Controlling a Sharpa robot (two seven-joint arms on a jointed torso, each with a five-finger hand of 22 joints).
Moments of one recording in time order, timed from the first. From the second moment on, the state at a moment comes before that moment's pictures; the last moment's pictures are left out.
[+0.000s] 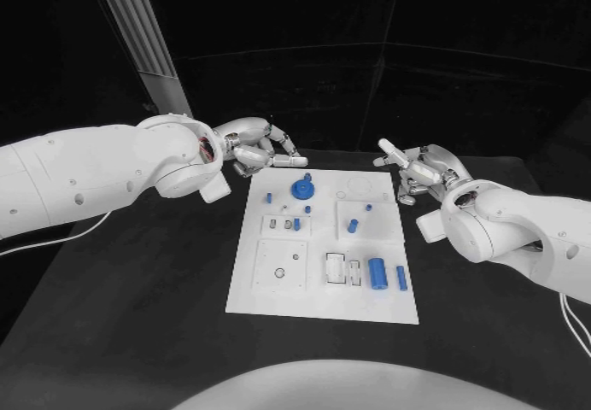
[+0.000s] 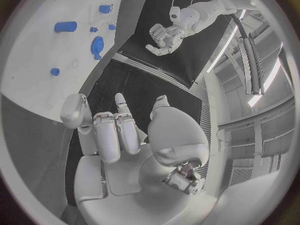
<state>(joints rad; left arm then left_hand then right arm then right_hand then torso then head) 1.47 -0.78 -0.23 1.42 -0.71 0.01 0.07 1.05 -0.03 -0.08 0.29 0.36 0.56 0.16 0.63 0.09 1.47 0.13 1.57 1.31 1.47 0.08 1.57 1.31 0.01 1.47 0.19 1.57 1.31 1.20 -0.91 -0.09 1.62 -0.45 -0.55 0.10 0.98 0.13 -0.25 0.29 0.06 0.85 0.20 0.13 0.08 1.47 0.12 1.54 1.31 1.47 0.06 1.52 1.31 0.09 1.22 0.17 1.20 1.31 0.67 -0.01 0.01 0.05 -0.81</state>
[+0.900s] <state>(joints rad) 1.44 -0.65 -0.23 1.36 -0.75 0.33 -0.46 0.97 0.10 -0.17 0.29 0.36 0.64 0.12 0.83 0.35 1.47 0.06 1.57 1.31 1.47 0.01 1.57 1.31 0.01 1.47 0.13 1.57 1.31 1.20 -0.90 -0.09 1.60 -0.43 -0.52 0.08 0.98 0.13 -0.25 0.29 0.06 0.85 0.20 0.15 0.08 1.47 0.12 1.54 1.31 1.47 0.06 1.52 1.31 0.09 1.21 0.18 1.18 1.31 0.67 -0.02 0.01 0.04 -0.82</state>
